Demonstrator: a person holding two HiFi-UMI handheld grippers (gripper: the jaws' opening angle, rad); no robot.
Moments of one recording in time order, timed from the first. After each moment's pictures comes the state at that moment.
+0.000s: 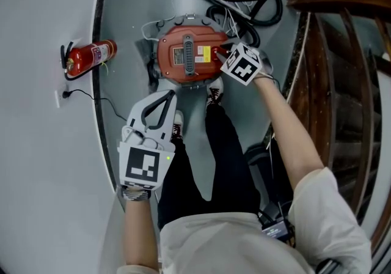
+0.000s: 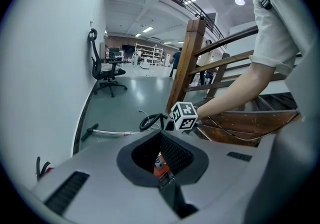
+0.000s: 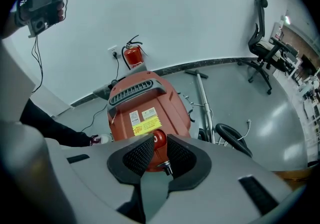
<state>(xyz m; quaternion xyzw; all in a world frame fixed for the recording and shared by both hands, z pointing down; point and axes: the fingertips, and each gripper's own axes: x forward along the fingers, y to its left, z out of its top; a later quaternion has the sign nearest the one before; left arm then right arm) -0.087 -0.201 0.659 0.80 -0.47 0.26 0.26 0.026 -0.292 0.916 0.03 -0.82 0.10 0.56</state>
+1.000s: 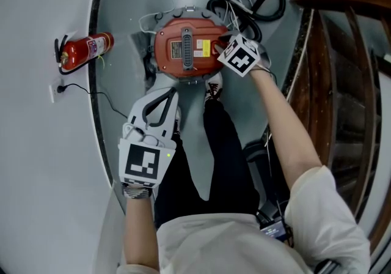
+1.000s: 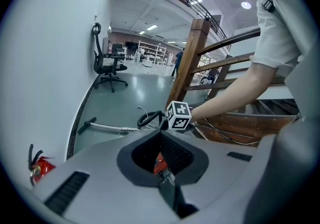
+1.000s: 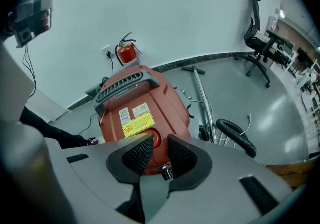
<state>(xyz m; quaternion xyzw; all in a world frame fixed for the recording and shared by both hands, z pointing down) -0.077 -0.192 0.683 0.79 -0.47 0.25 0.29 0.023 -0.298 0.944 0.05 -0.82 0.12 0.56</state>
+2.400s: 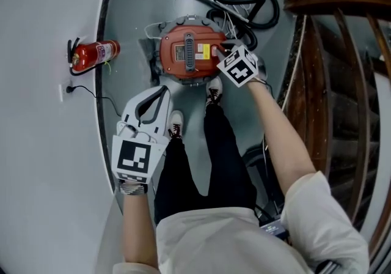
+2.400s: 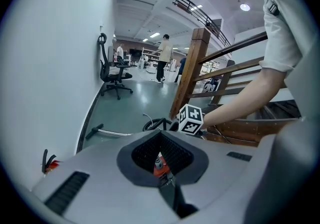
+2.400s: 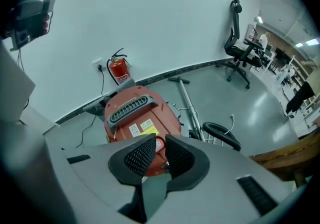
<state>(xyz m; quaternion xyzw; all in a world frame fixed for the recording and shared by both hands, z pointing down) -0.105 -0.184 0.634 0.79 -0.51 0.22 0.27 0.024 -0.297 0.878 0.15 -0.82 0.12 0.53</state>
